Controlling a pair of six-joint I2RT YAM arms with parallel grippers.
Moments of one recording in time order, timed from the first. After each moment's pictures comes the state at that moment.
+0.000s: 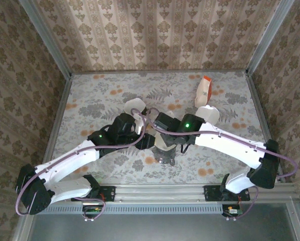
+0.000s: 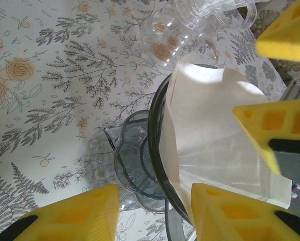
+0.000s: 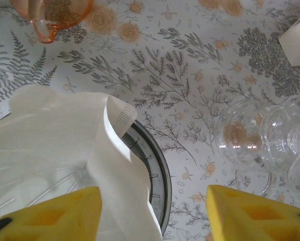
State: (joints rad) left arm -0.87 1.10 0.81 -0.39 0.32 -0.44; right arm 0.99 1.46 1.41 -1.18 0.42 0.48
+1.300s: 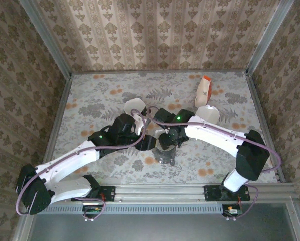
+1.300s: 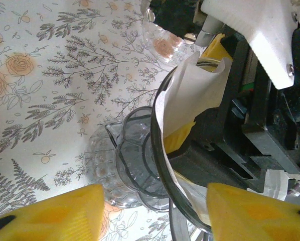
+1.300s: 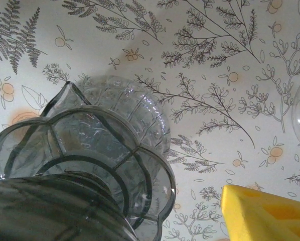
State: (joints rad) left arm -0.87 1.10 0.79 -0.38 0.32 -0.44; right arm 0.85 1.61 1.31 -1.09 0.12 0.47
